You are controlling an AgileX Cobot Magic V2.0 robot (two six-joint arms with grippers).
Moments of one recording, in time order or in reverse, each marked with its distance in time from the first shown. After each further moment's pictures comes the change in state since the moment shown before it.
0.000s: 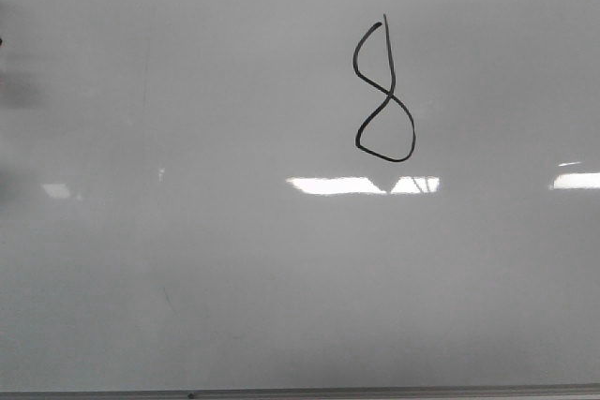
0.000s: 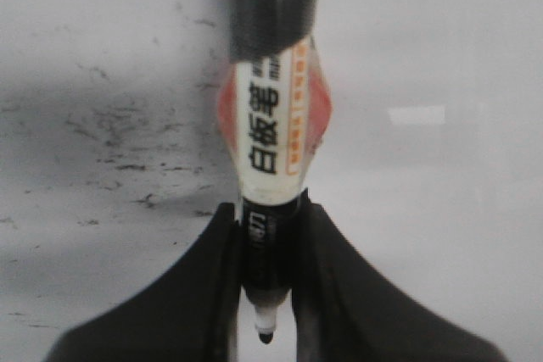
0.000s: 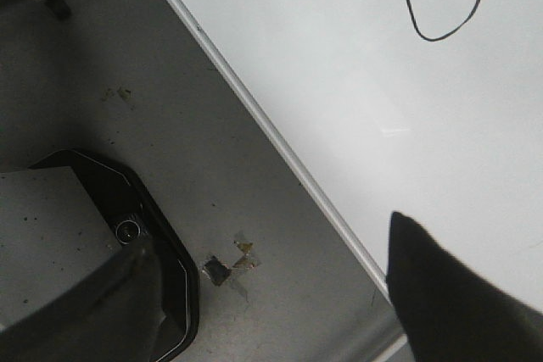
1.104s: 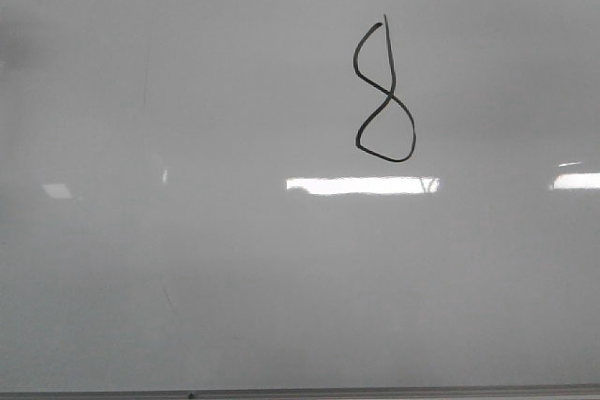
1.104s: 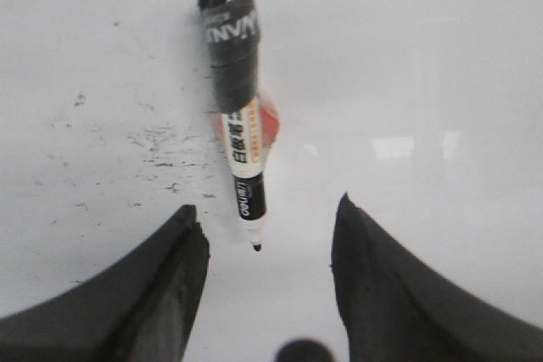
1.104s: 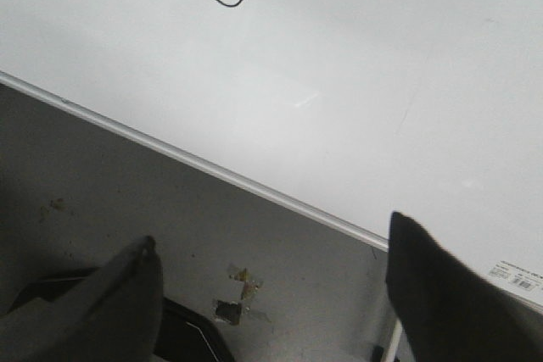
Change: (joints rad) left arm -0.066 -0.264 -0.056 0.005 0.218 0.008; right arm -0.007 -0.178 0.000 -0.288 0.046 0.588
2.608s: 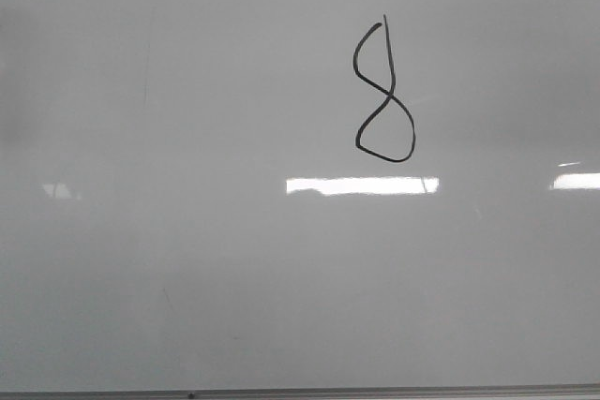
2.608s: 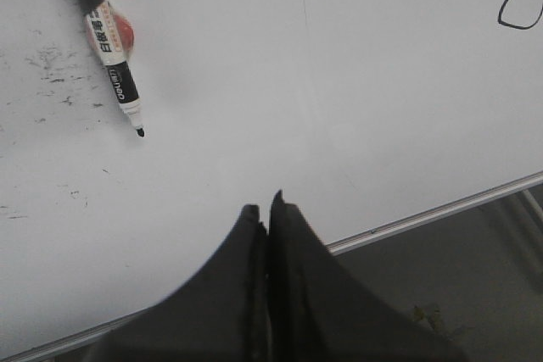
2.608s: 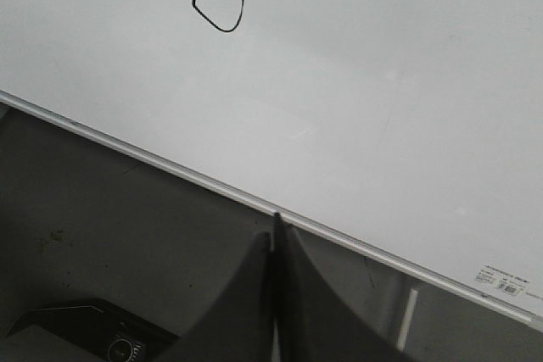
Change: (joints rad) left arm -0.222 -0.520 0.196 -0.056 0.210 0.022; right arm 0.000 -0.119 0.000 -0.008 0.041 -0.017
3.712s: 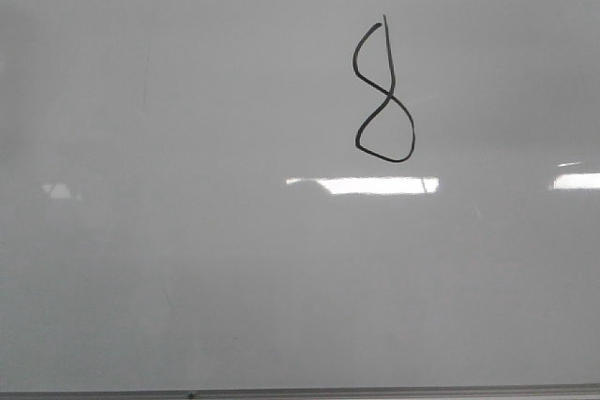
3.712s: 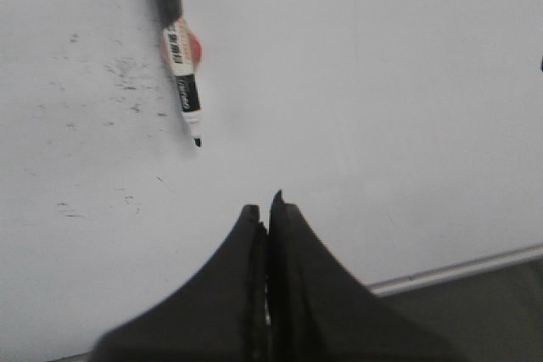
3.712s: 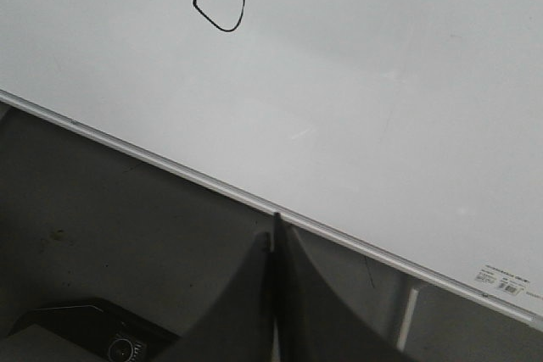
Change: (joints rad) left arm 0.121 -0.198 0.142 0.007 -0.096 0.002; right arm 0.000 0.000 0.000 0.000 0.001 0.000
